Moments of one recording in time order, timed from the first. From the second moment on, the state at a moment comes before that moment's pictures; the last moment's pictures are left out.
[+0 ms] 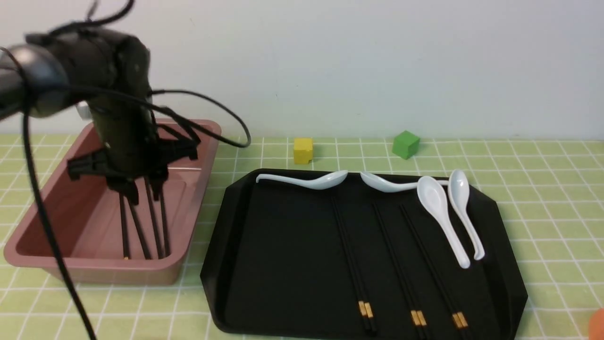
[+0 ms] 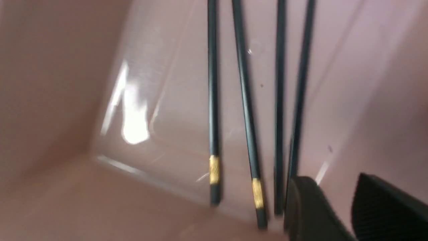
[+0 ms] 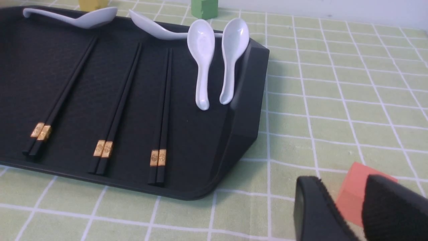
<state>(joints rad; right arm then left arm) 0.08 -0.01 0.02 0.01 0.37 -0.01 -0.21 1.89 -1.61 0.15 1.12 -0.59</state>
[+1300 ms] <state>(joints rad) 0.08 -0.01 0.02 0.01 0.37 -0.01 -0.21 0.61 -0.39 -0.06 0.28 -0.32</state>
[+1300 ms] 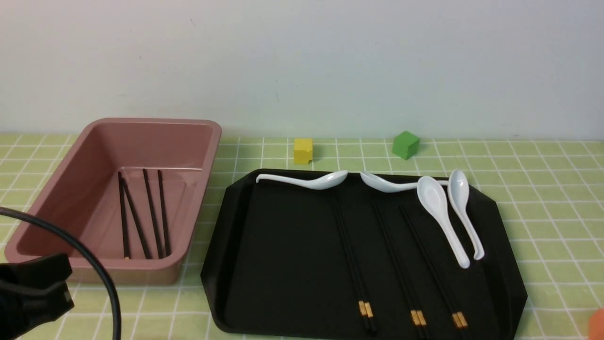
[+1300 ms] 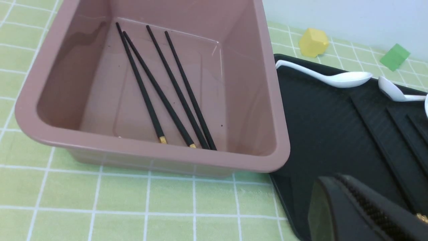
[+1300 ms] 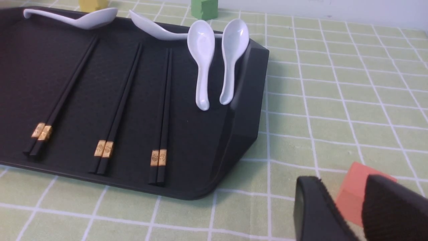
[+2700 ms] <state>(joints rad) 0.08 -0.01 0.02 0.01 0.37 -0.01 -0.12 -0.01 0.03 -0.05 0.38 -0.32</state>
